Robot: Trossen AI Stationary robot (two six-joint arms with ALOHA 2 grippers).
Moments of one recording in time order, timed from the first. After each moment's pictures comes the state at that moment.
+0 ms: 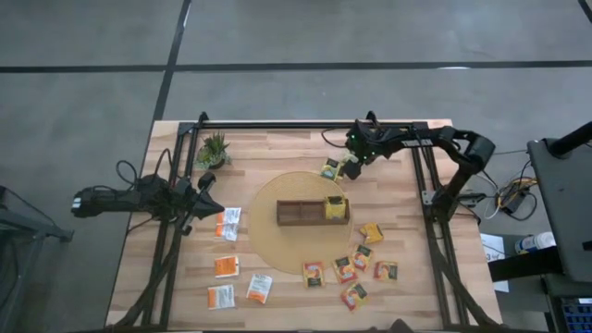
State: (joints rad) left arm -0.01 0.04 0.01 0.24 0.27 -0.27; right arm -0.66 1.75 0.86 -0.40 0.05 0.12
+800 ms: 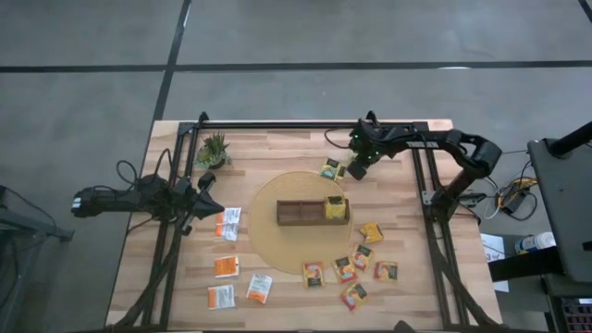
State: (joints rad) left arm -0.01 0.04 0.01 0.24 0.27 -0.27; right arm -0.66 1.63 0.86 -0.48 0.06 0.06
